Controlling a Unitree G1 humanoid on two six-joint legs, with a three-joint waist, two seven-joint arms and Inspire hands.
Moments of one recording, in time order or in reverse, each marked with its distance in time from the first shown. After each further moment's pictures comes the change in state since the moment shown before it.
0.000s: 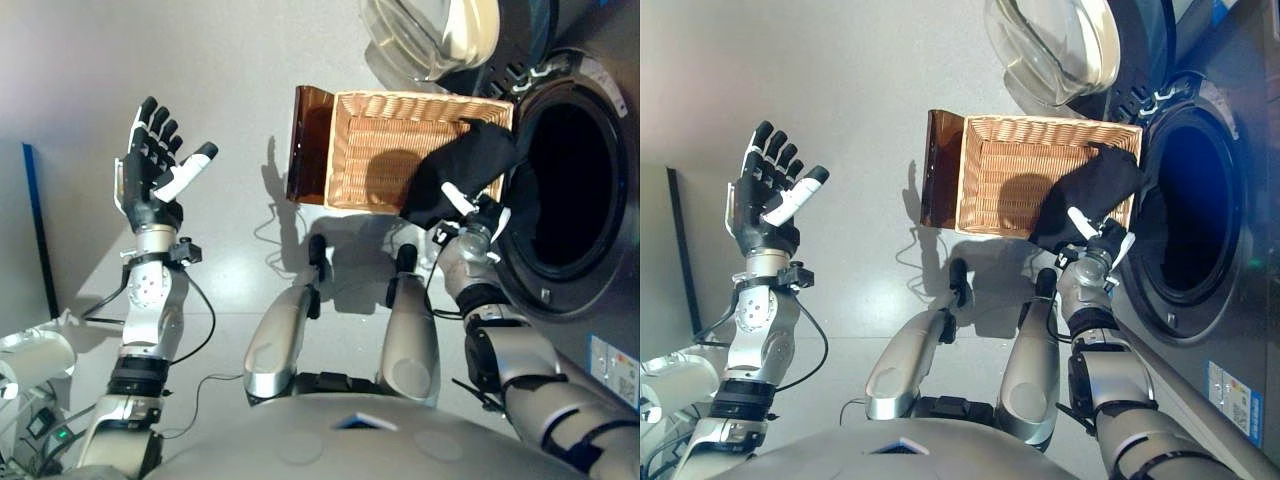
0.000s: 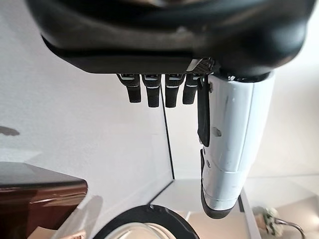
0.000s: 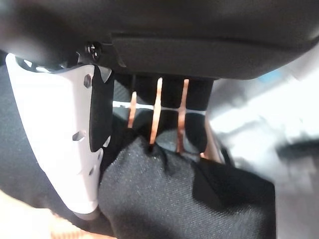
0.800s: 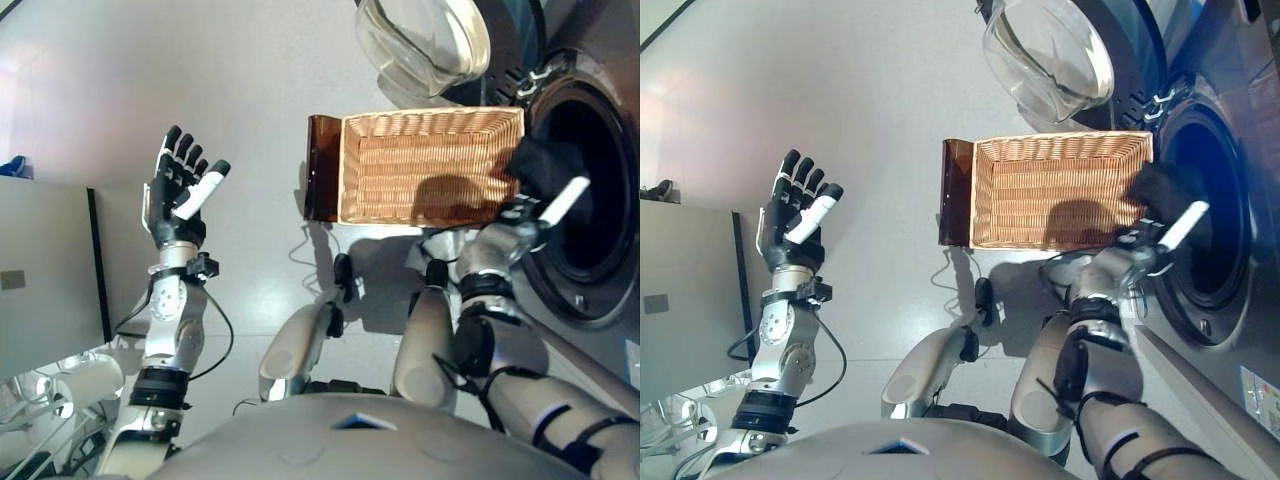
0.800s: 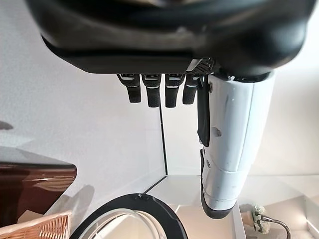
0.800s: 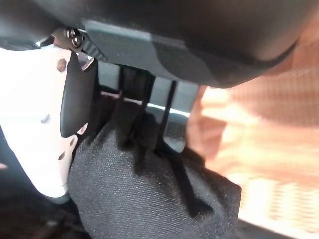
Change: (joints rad) left arm 0.059 -0.083 -0.030 0.018 -0.079 -0.004 -0.047; right arm -0.128 -0.052 -0.347 -0.177 0.688 -0.410 0.078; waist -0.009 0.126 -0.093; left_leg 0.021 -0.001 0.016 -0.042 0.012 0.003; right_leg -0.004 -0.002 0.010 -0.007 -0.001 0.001
